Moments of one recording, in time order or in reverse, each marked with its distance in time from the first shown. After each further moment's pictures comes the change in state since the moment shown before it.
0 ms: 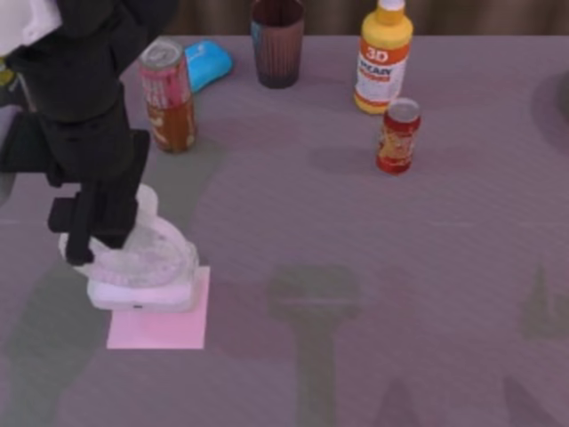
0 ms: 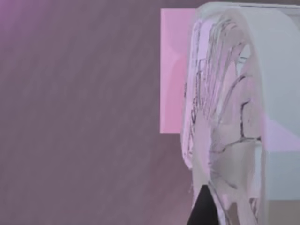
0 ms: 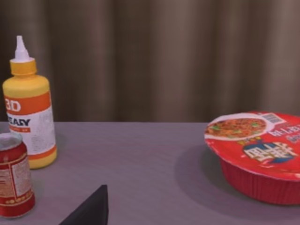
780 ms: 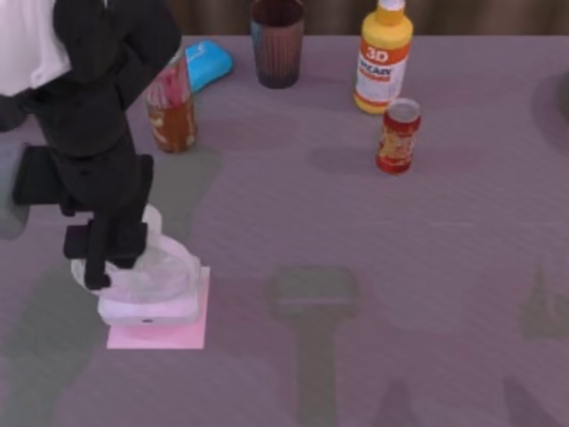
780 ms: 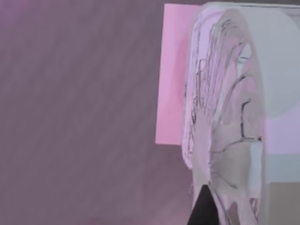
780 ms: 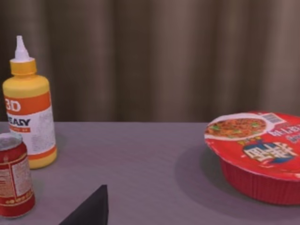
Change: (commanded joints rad) left arm 0.006 -0.002 -0.136 0.139 0.014 -0.049; right arm 0.000 0.000 0.000 0.000 0.000 0.000
